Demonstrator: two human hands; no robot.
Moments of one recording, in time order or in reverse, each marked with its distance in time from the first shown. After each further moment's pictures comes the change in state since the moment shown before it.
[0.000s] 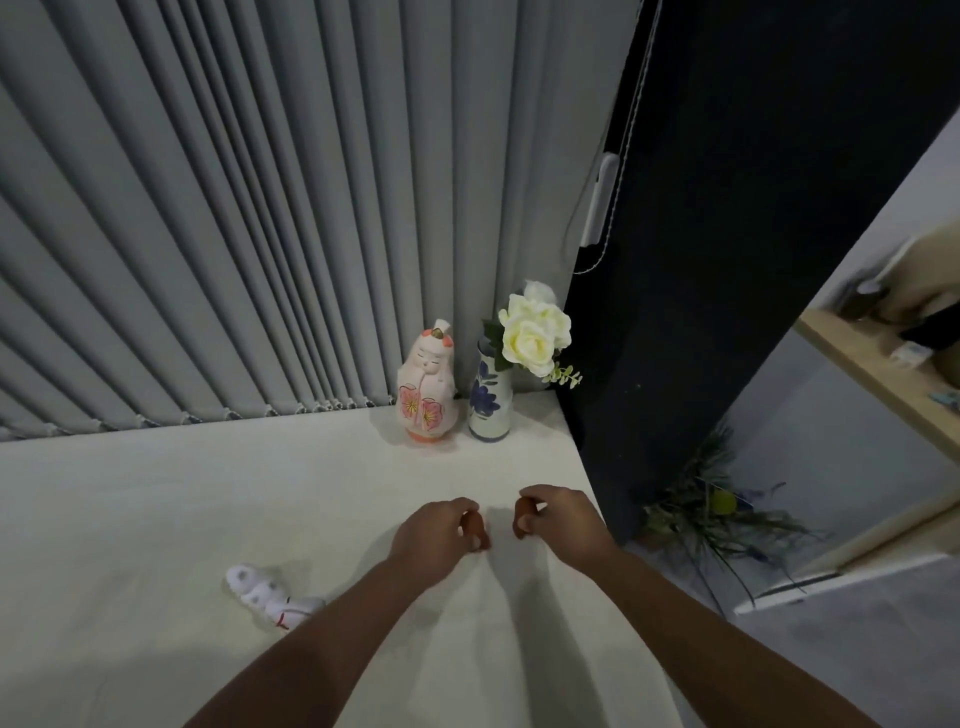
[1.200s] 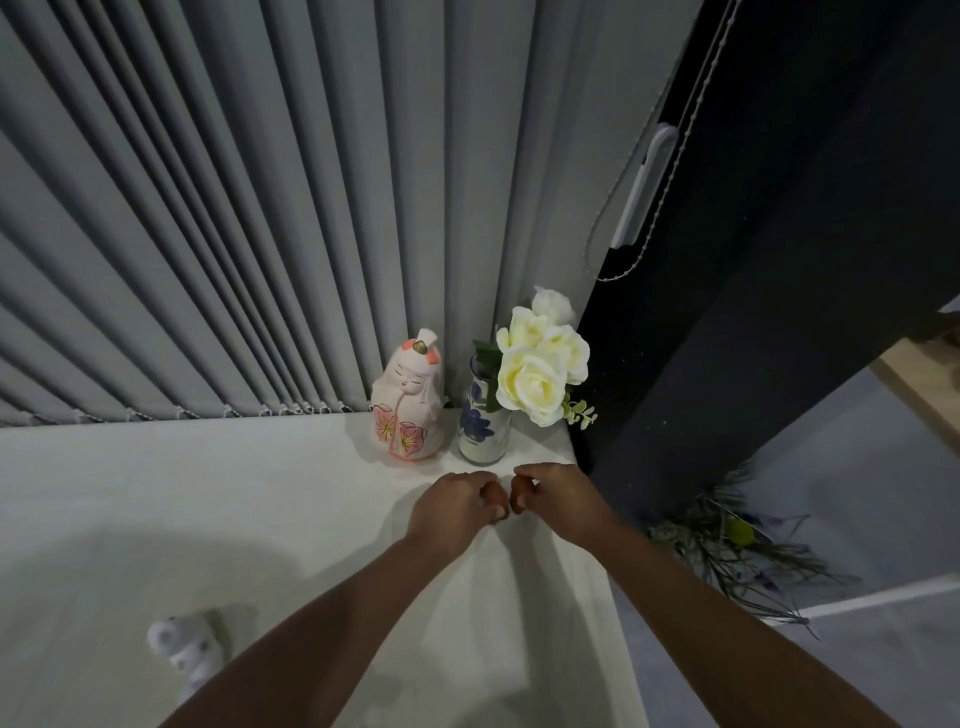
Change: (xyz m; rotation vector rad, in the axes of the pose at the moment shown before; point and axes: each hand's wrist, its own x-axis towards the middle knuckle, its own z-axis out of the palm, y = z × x) left_hand 0.116 0.012 0.012 -0.063 0.049 -0.012; right_hand 0.117 0.021 -0.030 -0.156 -0.103 -0.100
